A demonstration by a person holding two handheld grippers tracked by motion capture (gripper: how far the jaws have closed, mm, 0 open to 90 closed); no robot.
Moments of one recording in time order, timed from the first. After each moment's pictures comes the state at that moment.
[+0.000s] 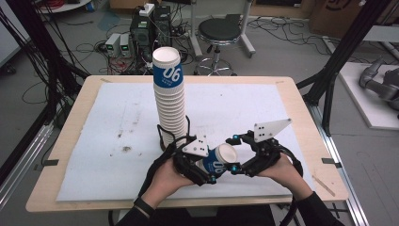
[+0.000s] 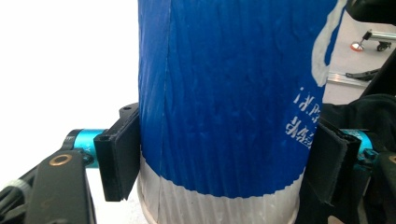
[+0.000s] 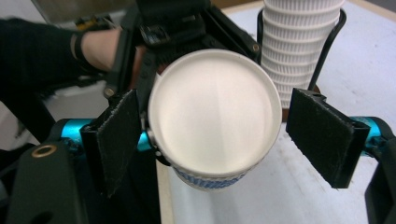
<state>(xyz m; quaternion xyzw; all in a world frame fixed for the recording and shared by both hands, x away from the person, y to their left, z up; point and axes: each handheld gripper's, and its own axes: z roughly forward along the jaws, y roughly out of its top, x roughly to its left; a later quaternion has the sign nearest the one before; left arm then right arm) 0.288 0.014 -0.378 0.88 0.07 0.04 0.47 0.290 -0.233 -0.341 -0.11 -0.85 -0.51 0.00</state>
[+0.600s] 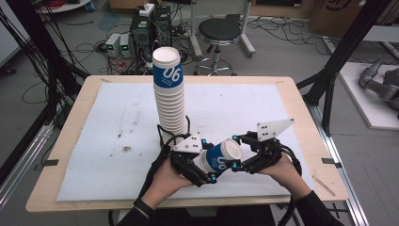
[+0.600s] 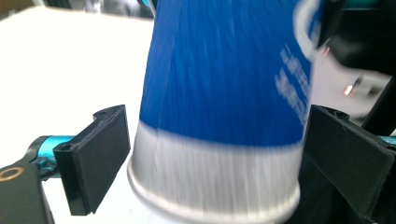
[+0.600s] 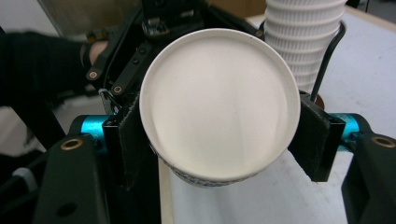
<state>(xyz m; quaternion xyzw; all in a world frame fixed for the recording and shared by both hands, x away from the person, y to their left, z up) 0.286 0.028 -0.376 0.82 0.09 0.02 0.57 0.296 -0.244 -0.344 -0.11 -0.82 -0.56 0.02</state>
